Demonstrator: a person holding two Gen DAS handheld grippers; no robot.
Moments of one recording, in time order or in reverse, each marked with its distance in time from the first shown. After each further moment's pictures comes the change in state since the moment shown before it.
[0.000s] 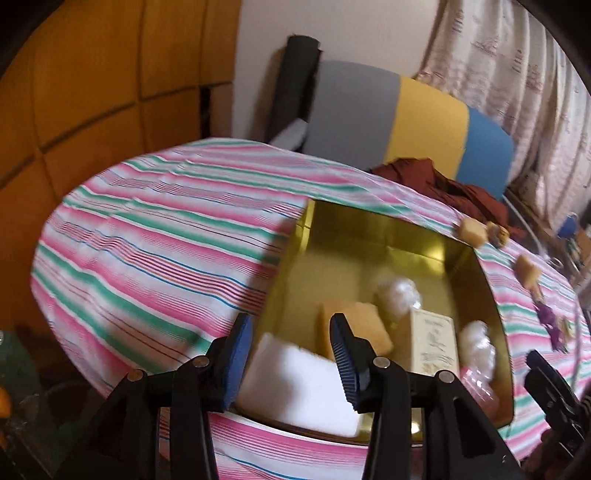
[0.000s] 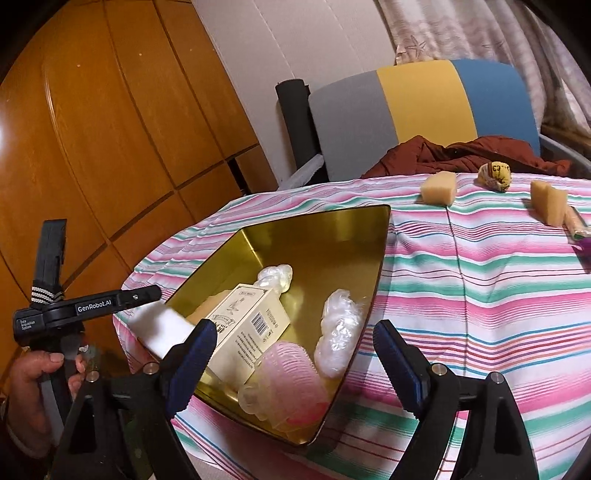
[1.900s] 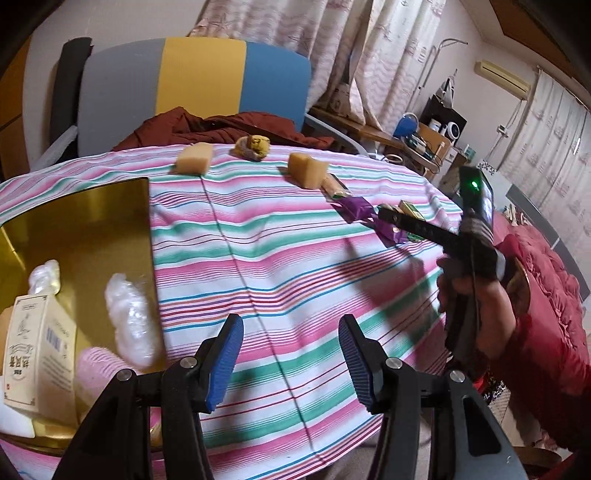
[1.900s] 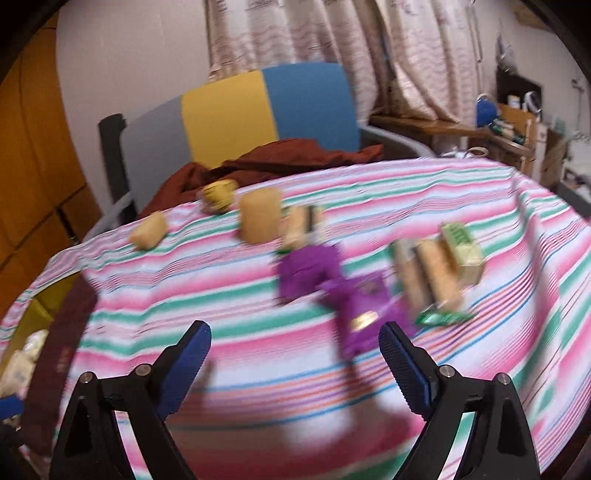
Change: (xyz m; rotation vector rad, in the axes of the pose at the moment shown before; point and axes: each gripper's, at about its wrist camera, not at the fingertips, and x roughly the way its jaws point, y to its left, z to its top) left arm -0.021 -0.251 -0.082 0.442 0.144 -0.609; right arm -0.097 -0.270 0.030 0.197 -0.055 -0.617
